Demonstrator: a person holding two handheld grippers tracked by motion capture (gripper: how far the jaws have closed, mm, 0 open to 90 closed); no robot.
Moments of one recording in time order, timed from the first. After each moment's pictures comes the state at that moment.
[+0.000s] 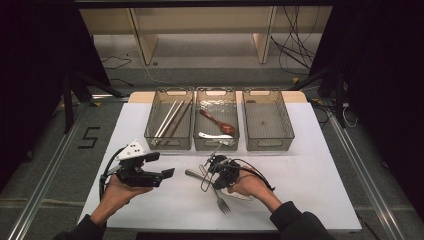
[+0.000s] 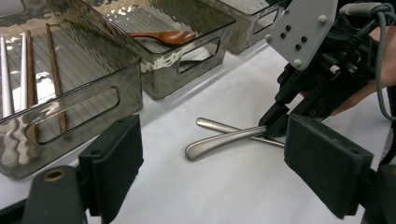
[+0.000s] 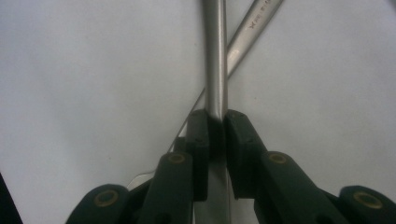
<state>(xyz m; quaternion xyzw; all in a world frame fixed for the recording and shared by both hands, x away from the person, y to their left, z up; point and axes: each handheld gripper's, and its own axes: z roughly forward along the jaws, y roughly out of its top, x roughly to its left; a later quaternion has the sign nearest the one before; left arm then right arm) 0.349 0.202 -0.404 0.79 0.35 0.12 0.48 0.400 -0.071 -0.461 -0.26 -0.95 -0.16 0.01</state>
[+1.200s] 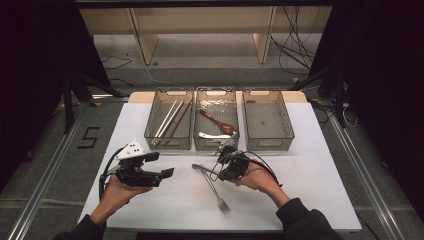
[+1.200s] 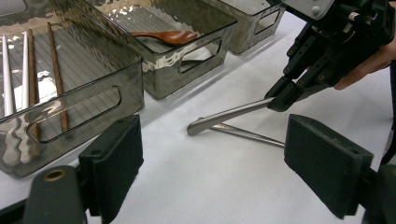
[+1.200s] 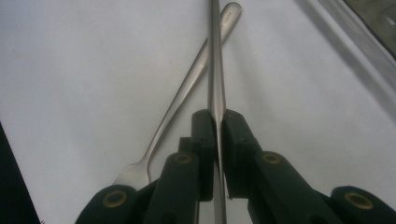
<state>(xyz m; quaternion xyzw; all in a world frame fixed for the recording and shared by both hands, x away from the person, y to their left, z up) 0.350 0.203 -0.405 0.79 0.36 0.12 0.48 0.411 -0.097 -0.439 -0.29 -0.94 -0.20 0.01</state>
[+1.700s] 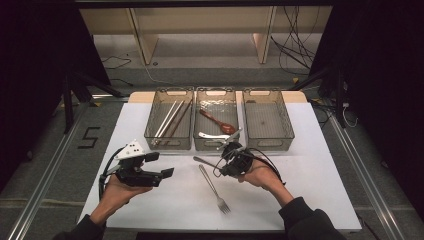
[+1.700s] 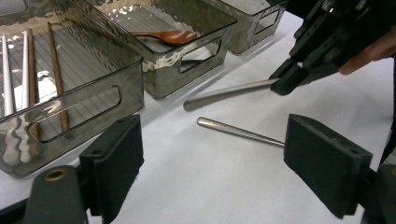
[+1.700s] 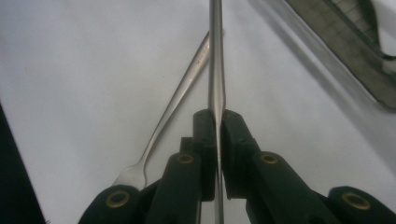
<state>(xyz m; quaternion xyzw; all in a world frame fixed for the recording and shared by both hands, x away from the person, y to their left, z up) 0.350 0.204 -0.405 0.79 0.36 0.12 0.48 0.412 -0.109 -0.421 -0.30 -0.93 -0.23 -0.01</state>
